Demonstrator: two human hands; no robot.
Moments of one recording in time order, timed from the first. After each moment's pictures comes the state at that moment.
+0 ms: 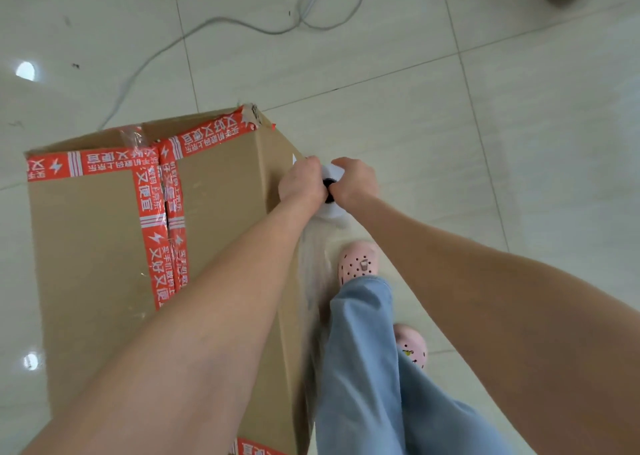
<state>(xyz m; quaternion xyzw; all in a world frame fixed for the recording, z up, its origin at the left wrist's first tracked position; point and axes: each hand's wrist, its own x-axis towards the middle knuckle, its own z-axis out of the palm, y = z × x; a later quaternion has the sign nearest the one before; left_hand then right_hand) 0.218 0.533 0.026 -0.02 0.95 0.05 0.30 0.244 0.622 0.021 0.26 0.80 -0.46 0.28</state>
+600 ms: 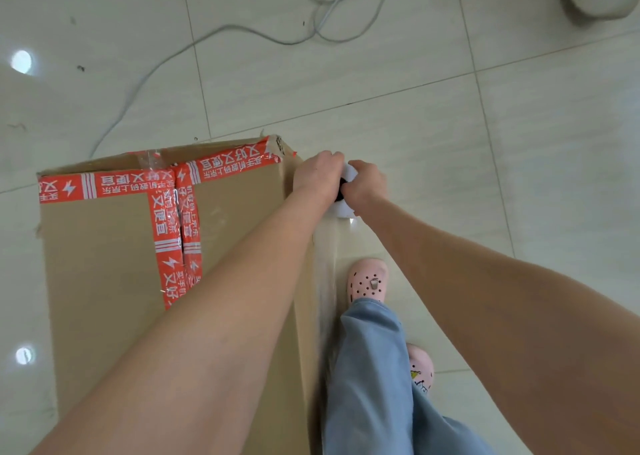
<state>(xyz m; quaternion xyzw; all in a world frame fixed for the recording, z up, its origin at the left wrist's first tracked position) 0.157 0.528 0.034 0.14 0.95 0.00 0.30 0.190 0.610 0.015 0.31 0.77 -0.48 0.30</state>
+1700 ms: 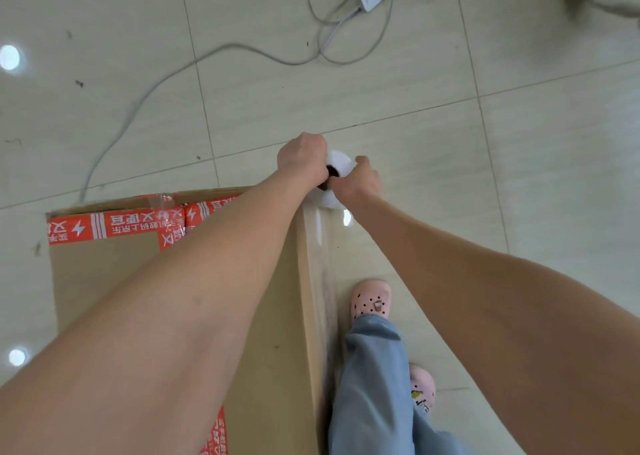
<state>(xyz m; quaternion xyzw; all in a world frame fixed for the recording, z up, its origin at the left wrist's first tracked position) 0.054 0.516 0.053 0.06 0.94 -0.03 0.33 0.113 0.596 0.030 0.36 0.74 -0.46 0.32</state>
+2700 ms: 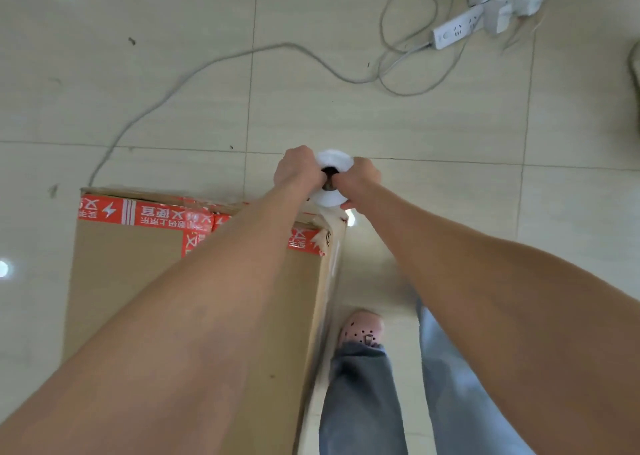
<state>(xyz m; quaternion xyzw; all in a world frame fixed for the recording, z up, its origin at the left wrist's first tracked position) 0.002 0.445 0.051 -0.24 0.89 0.19 0.33 0.008 0.547 0.032 0.25 0.75 -0.44 0.42</state>
